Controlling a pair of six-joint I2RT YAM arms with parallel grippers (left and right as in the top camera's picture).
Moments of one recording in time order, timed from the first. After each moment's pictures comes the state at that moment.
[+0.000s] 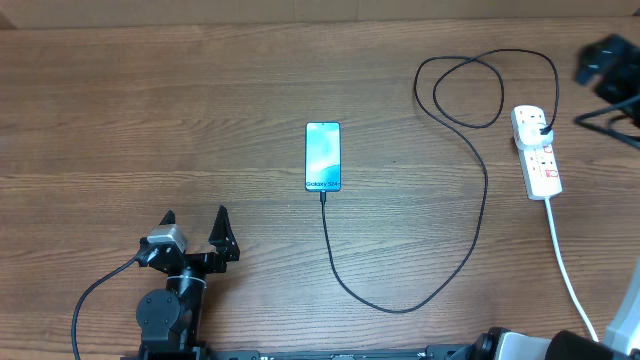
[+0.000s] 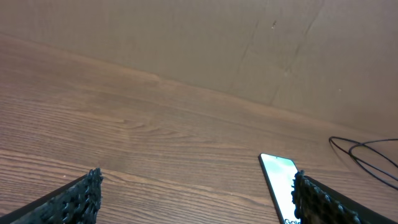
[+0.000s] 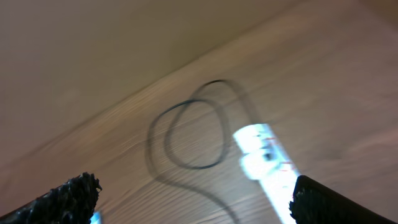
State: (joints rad) left arm -0.01 0.02 0.01 -0.08 0.03 -0.31; right arm -0.33 1.47 1.75 -0.98 -0.19 0.25
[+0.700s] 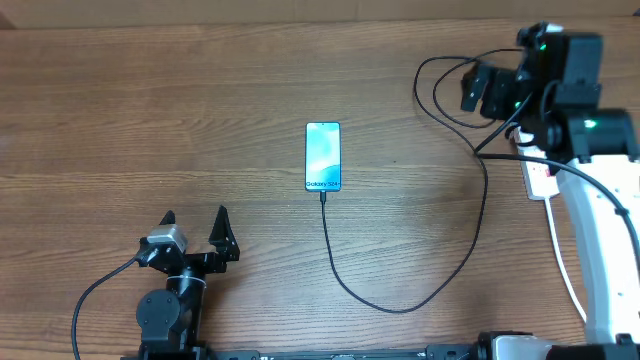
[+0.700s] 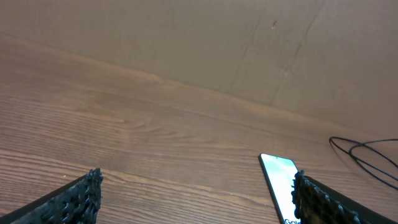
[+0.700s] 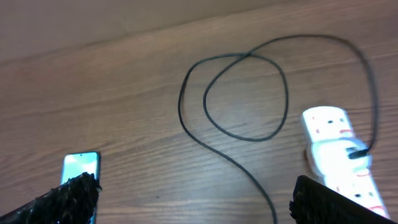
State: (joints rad) left arm -0.01 0.02 0.01 -0.08 0.03 -0.31; right arm 0.00 1.46 1.43 -0.76 -0.05 0.18
